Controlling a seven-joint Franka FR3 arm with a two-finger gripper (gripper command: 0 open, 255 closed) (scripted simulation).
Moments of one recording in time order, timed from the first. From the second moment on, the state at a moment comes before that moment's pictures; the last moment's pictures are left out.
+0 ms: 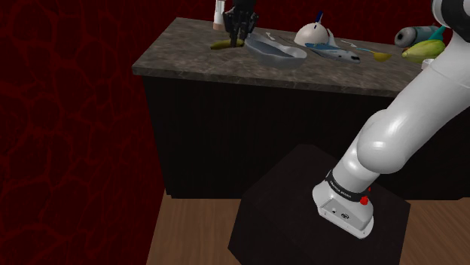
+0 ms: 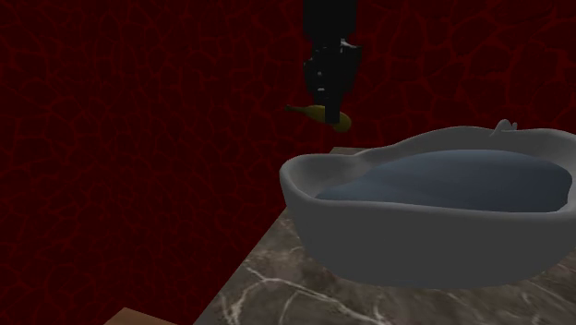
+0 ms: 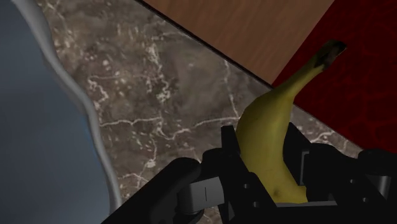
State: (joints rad) arm 0.09 -0.14 0.07 -1.77 0.03 1.66 0.25
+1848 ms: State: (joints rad) arm -0.05 -0.11 -0.11 -1.54 0.02 1.45 -0.06
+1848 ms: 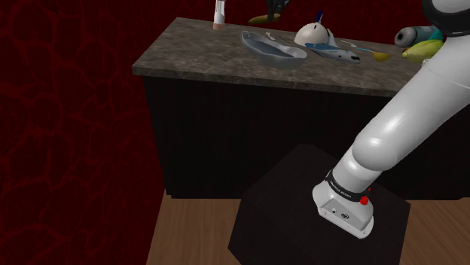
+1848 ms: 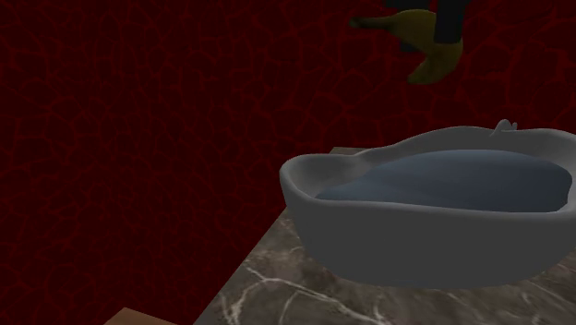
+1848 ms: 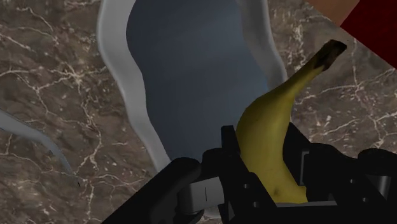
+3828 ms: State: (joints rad) arm -0.09 -0.14 -0.16 -1.73 0.01 1.61 -0.16
